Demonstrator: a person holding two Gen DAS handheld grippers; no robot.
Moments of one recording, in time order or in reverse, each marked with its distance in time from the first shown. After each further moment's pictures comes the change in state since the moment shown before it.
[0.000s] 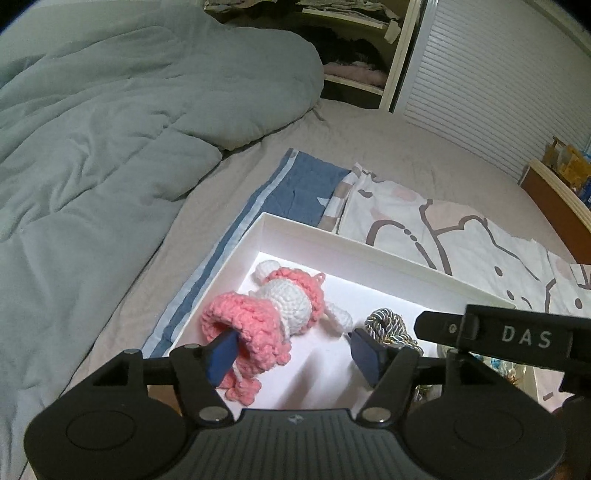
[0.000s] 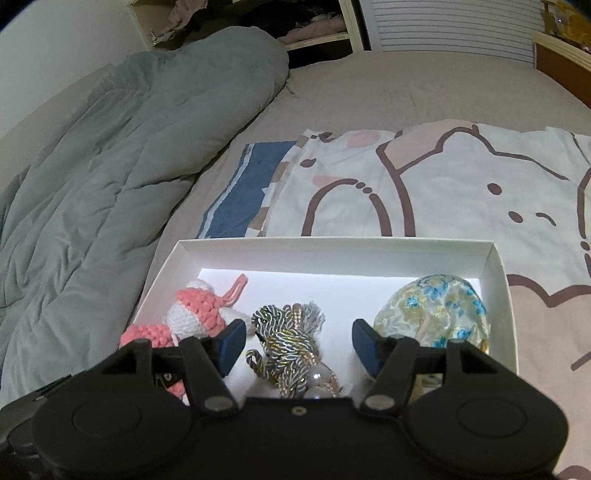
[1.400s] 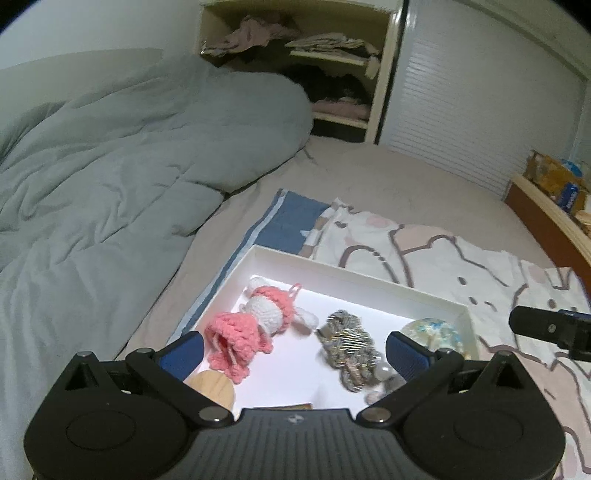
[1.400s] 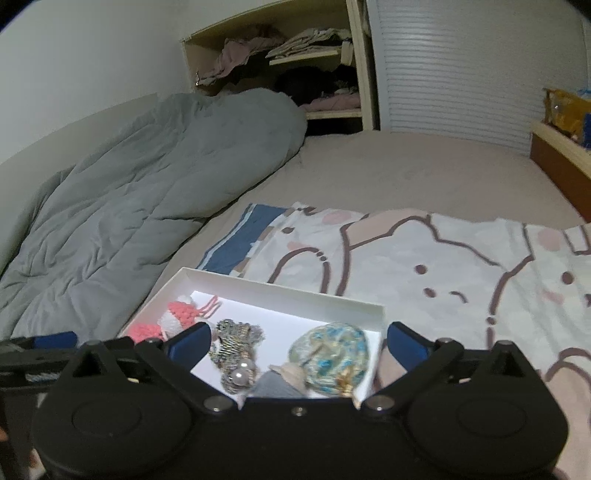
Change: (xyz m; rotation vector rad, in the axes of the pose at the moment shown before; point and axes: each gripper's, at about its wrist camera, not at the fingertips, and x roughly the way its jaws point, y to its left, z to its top) left arm -0.096 -0.034 -0.019 0.041 -0.110 0.014; right arm -0.129 -0.060 -0.012 -0.196 -0.200 -0.006
